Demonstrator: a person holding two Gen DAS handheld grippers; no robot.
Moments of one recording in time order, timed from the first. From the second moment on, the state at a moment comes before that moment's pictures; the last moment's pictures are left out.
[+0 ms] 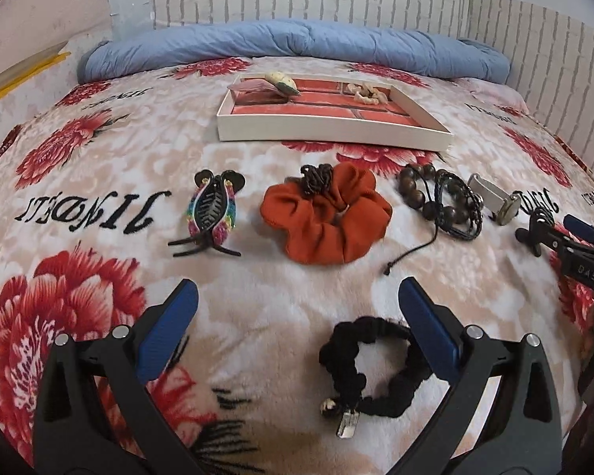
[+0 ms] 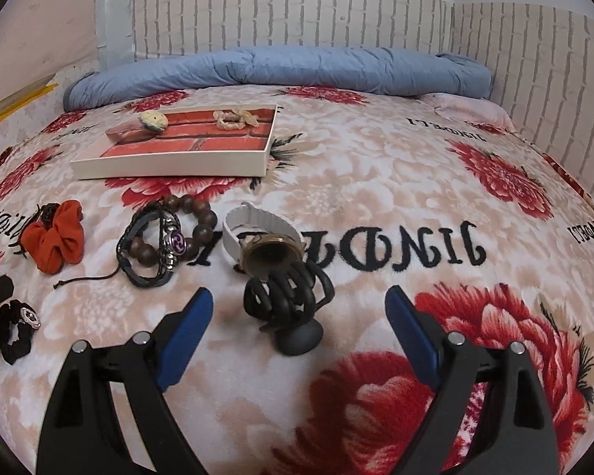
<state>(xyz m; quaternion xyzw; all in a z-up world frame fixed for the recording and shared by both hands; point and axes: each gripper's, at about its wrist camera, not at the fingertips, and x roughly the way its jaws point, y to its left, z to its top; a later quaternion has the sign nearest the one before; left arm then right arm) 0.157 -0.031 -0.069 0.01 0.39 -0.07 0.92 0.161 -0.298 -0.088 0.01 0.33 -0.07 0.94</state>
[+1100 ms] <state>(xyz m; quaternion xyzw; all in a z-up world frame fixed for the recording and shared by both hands) 0.153 -0.033 -0.095 0.02 0.43 -0.10 0.90 0.180 -0.306 -0.111 0.02 0.38 -0.09 0.92</state>
